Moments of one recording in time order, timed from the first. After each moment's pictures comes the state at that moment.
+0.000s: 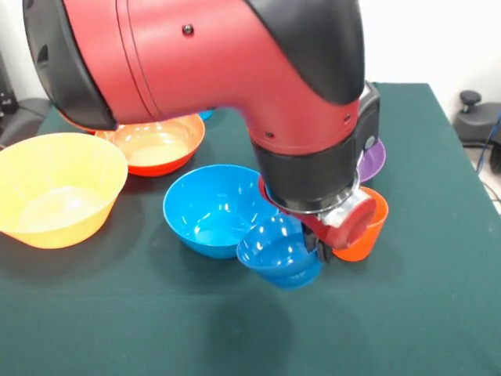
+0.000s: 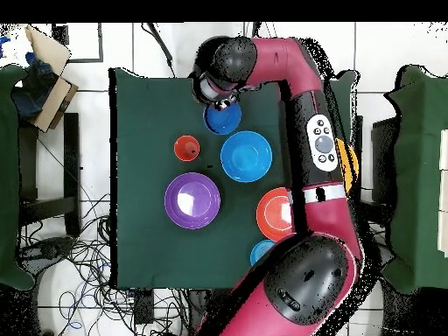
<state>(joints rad) -0.61 -0.21 1.10 0.84 -0.89 1.44 2.72</state>
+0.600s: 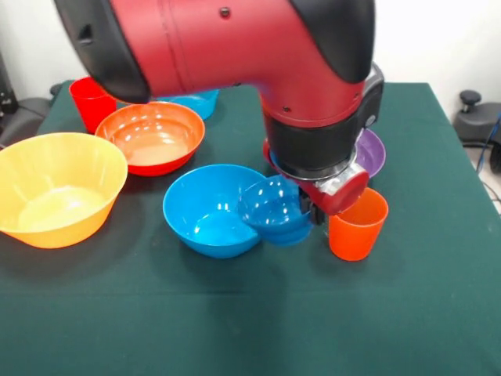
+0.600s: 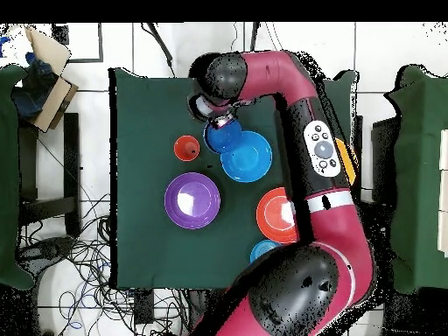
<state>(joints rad) -0.56 -0.30 0.90 0.98 -0.75 1.40 2.85</state>
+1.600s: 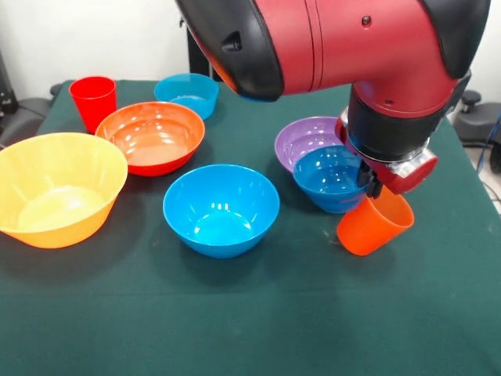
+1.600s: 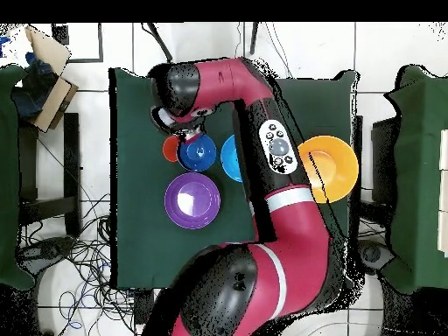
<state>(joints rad) -0.37 -0.33 0.68 0.98 -0.57 1.40 2.95</state>
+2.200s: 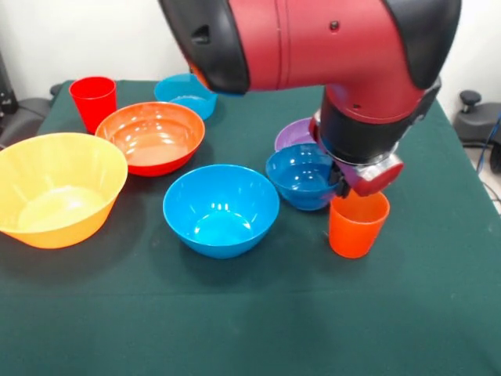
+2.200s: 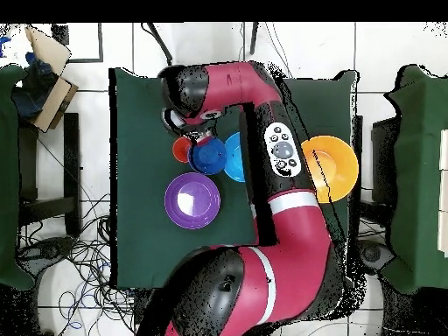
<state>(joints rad) -0.35 -0.33 0.56 0.96 -0.53 1.40 2.95</state>
